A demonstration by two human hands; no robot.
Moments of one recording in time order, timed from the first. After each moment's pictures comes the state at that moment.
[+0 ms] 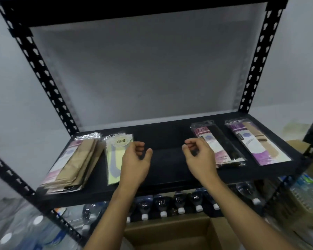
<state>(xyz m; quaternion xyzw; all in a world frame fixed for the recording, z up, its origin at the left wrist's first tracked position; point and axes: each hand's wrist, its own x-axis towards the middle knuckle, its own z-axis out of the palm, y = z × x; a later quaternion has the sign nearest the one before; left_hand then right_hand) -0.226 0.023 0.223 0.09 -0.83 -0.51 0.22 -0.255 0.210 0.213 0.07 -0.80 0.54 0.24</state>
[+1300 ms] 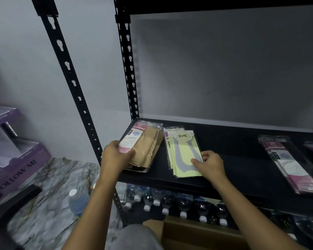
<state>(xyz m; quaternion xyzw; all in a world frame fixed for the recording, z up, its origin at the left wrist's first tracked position) -0.147 -0.195 0.244 0.33 -0.82 -0.42 0.21 -0.276 0.049 0.184 0.03 -0.89 0.46 0.01</state>
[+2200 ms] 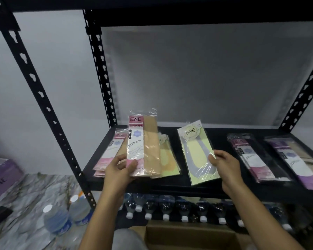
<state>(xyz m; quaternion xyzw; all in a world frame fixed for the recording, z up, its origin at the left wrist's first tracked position) -0.141 -0.112 0.233 0.22 -0.59 -0.75 0.18 -0.253 0.153 0.220 -0.06 -0.70 0.71 0.03</state>
